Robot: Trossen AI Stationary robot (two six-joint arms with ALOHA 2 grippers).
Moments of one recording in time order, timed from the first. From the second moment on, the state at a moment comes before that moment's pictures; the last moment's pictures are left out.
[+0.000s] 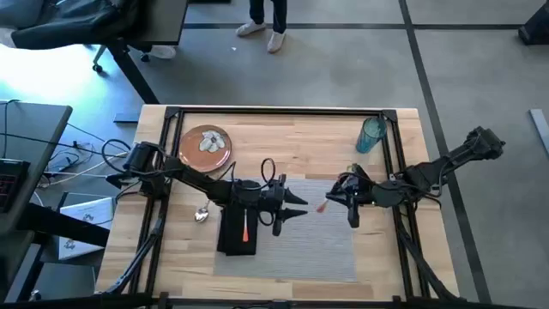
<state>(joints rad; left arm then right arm) -0.23 1.80 0.99 0.69 -0.12 -0.14 0.49 0.99 0.77 -0.40 0.40 0.63</state>
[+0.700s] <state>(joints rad) -0.28 1.75 0.99 0.47 -0.28 -0.15 0.55 0.99 0.24 0.17 0.16 1.20</state>
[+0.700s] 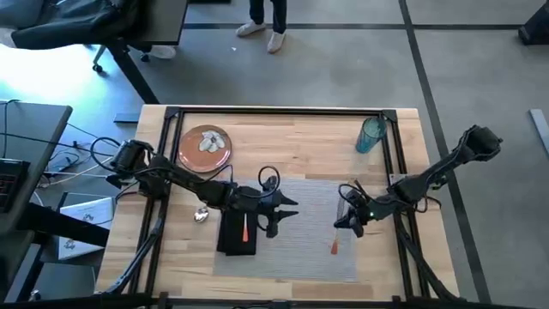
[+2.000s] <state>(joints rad) -0.26 1.92 0.99 0.57 -0.30 -0.13 0.48 1.00 0.12 0.03 0.24 1.53</state>
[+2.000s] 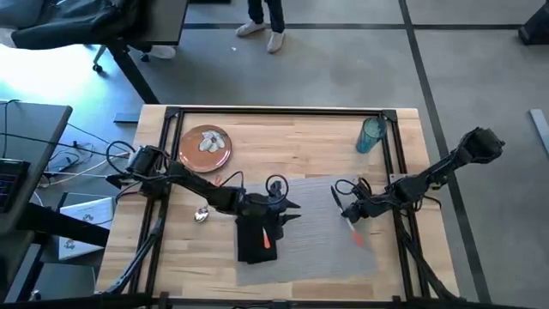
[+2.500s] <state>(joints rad) -0.24 2.11 0.99 0.60 -0.31 -0.15 0.48 0.99 0.12 0.02 0.20 1.64</state>
